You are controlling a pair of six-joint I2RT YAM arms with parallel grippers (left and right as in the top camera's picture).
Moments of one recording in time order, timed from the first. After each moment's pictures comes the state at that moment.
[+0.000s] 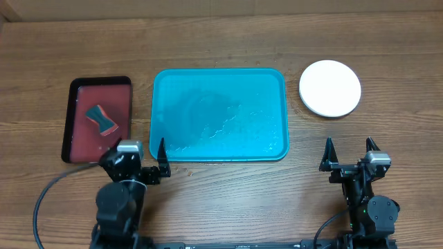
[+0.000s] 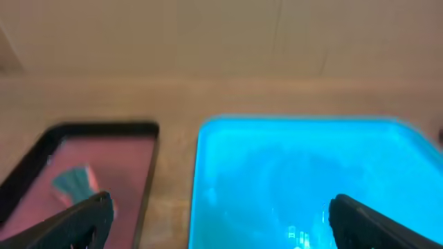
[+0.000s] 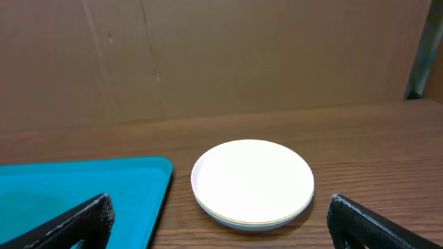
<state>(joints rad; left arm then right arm) -0.12 0.31 0.29 -0.21 -0.09 -0.07 -0.03 0.01 0.02 -0.03 -0.04 0.09</state>
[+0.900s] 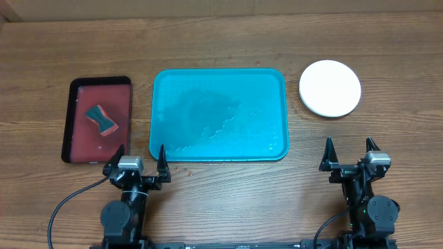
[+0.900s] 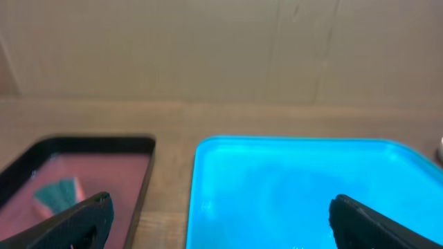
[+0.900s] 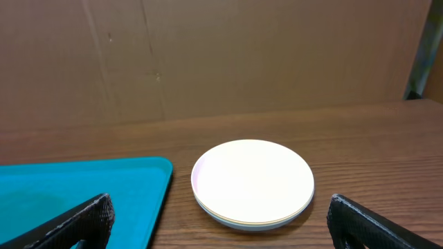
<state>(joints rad) -0.01 0.02 0.01 -0.07 0.04 -0.07 -0.03 0.01 0.02 -0.03 -0.04 0.09</state>
